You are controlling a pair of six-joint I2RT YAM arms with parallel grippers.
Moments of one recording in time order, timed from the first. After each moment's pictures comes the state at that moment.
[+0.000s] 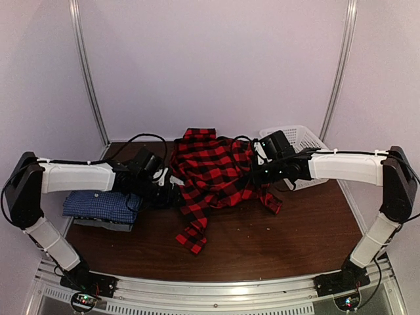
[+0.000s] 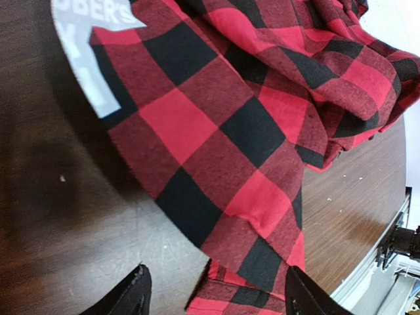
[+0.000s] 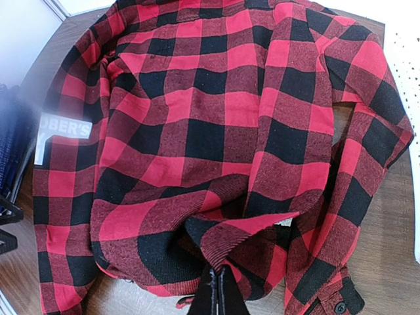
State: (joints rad) left arm -0.67 1.57 0.97 -0.36 0.26 -0.63; right arm 0.67 1.65 1.15 -0.27 0.07 0.40
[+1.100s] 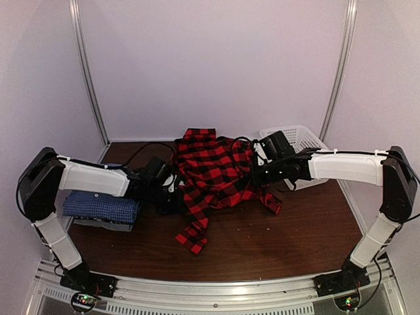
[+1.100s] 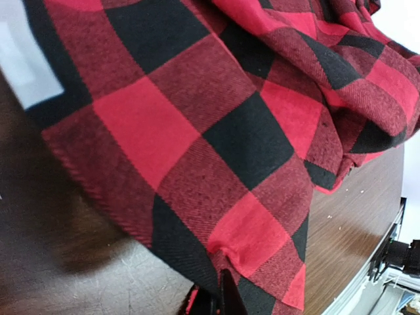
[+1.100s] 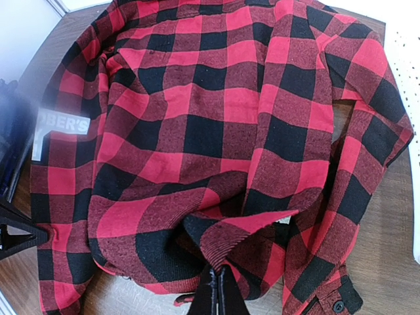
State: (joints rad) left arm -0.73 1.71 0.95 -0.18 0.27 -0.75; right arm 0.67 1.65 1.15 -0.29 0.07 0.39
